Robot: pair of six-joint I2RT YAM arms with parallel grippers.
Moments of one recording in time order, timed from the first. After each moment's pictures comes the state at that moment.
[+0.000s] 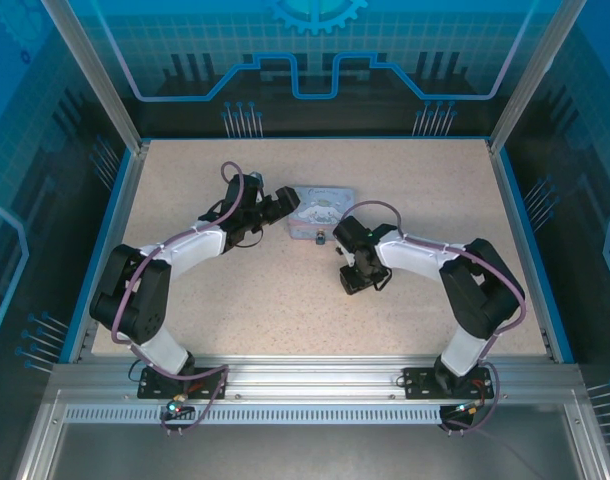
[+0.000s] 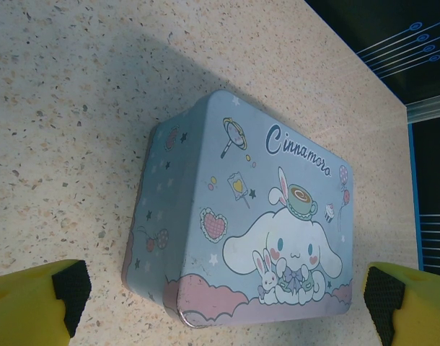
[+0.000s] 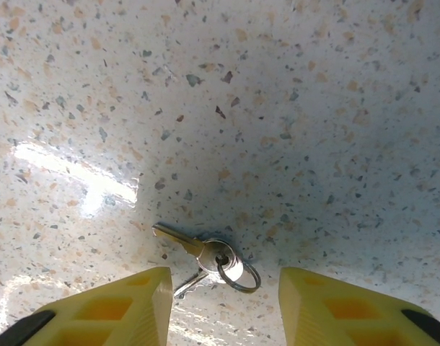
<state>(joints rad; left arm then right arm) -0.35 1.64 1.00 0.01 0.16 -0.86 0.64 1.72 1.02 -0.76 0.02 0.22</state>
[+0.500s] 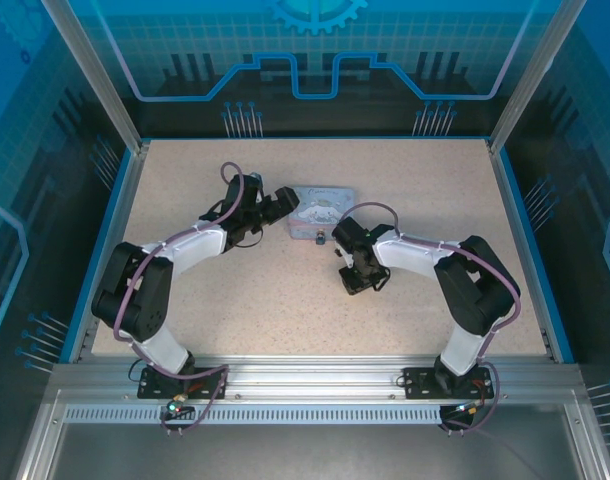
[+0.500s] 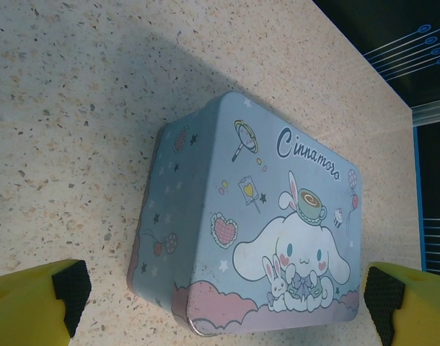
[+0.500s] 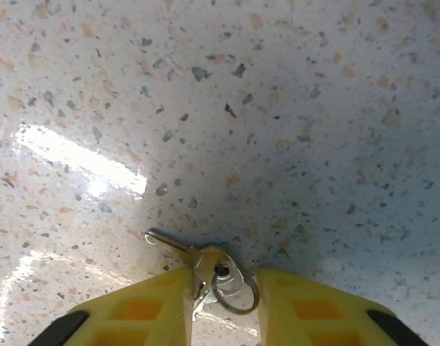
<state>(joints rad) -0.35 1.66 1.00 0.02 0.16 -0.87 0.64 1.75 1.03 -0.75 0.00 0.22</state>
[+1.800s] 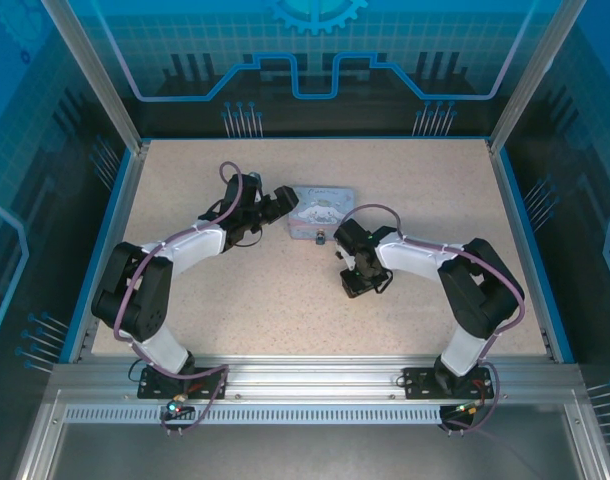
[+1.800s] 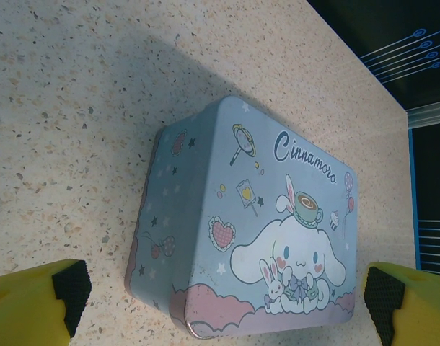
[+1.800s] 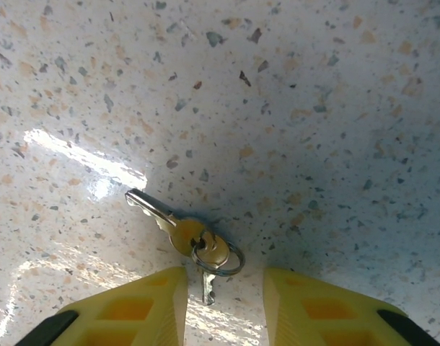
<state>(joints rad) -0.34 1.66 1.00 0.03 0.17 -0.88 0.64 1.72 1.00 -0.75 -0.02 0.21</state>
